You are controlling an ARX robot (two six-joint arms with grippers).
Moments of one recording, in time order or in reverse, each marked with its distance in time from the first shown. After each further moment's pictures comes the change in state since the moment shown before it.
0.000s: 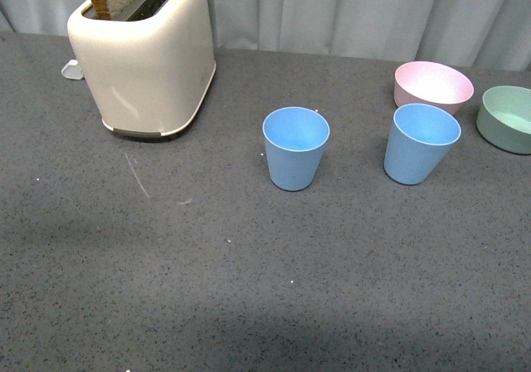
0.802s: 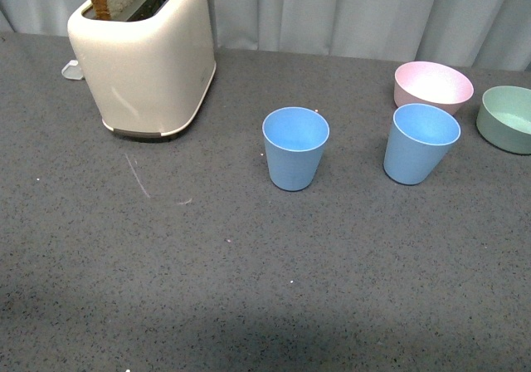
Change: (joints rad) left arm 0.148 -0.669 -0.192 -0.466 0.149 0.002; right arm 0.000 0.000 0.000 0.000 0.000 0.000
